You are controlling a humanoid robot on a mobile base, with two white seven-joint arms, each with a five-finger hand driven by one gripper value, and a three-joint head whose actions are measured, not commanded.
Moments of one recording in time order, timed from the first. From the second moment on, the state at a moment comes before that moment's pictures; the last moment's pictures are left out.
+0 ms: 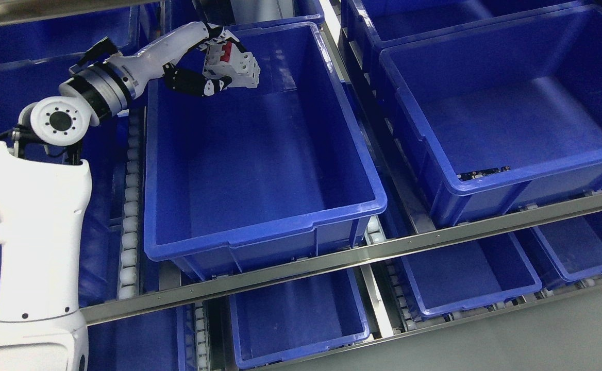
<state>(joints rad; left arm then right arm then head) -1.15 0.30 -0.12 -1.18 -0.56 -0.16 -0.79 0.00 0.00 -0.04 -0.16 -0.04 0.12 -0.01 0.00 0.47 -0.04</state>
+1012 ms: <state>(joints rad) -1.23 0.28 -0.23 -0.68 -0.70 -0.21 -0.44 0.00 0.00 -0.04 -0.16 -0.04 0.15 0.00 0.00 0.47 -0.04</state>
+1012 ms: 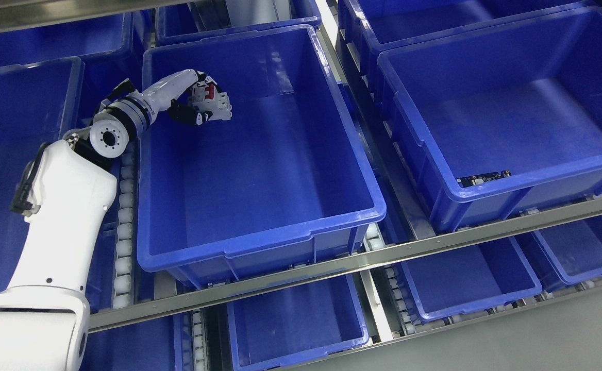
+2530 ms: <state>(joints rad) -0.73 0.03 0.20 -1.46 -0.38 0.07 -0.03 0.00 0.00 -0.04 -0.16 -0.04 0.15 0.00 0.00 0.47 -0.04</state>
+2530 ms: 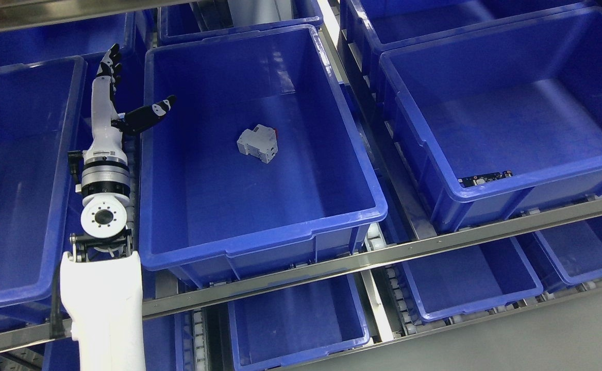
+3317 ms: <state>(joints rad) -0.47 0.01 0.14 -1.65 -0.35 -0.26 -0.03 0.00 0.00 -0.04 -0.16 -0.04 0.15 0.00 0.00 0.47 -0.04</state>
